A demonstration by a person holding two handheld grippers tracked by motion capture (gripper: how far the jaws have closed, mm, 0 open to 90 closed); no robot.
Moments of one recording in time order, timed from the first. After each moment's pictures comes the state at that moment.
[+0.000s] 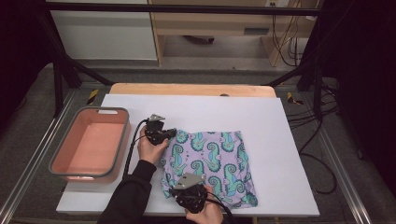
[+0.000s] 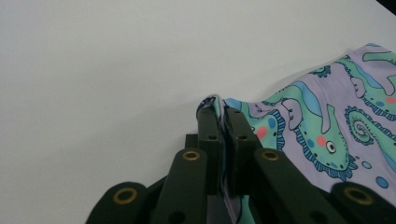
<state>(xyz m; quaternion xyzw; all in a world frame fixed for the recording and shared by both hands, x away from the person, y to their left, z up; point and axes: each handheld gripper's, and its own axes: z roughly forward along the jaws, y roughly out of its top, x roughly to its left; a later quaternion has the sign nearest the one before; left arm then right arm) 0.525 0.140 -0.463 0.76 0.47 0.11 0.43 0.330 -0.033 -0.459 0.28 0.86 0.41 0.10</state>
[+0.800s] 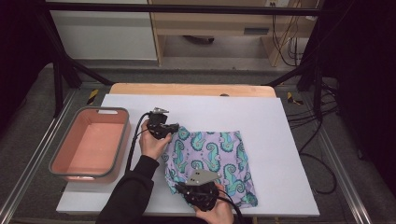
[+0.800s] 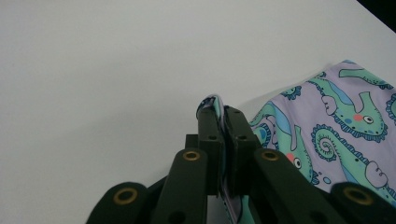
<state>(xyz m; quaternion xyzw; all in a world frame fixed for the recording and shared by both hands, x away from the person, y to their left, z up) 0.522 0.122 -0.423 0.77 0.48 0.11 0.41 0.327 -0.060 -0.434 0.29 0.83 0.46 0.10</state>
